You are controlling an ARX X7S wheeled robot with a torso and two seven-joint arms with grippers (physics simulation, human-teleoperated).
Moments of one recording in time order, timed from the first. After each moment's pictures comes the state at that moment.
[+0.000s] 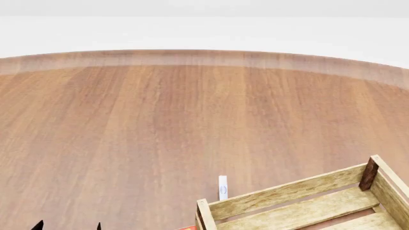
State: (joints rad) left arm -0.05 -0.16 0.22 0.00 -0.09 -0.15 -0.28; right arm -0.69 0.20 -0.13 -0.10 0.12 -0.43 0.23
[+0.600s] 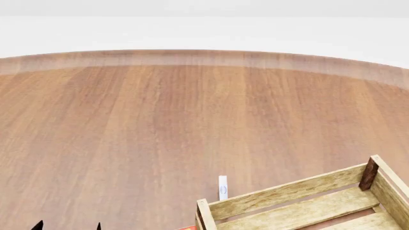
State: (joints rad) left arm -0.05 -0.18 0.24 0.01 -0.11 -0.14 -0.30; right arm -0.68 0.21 -0.17 -0.06 0.09 -0.45 0.25
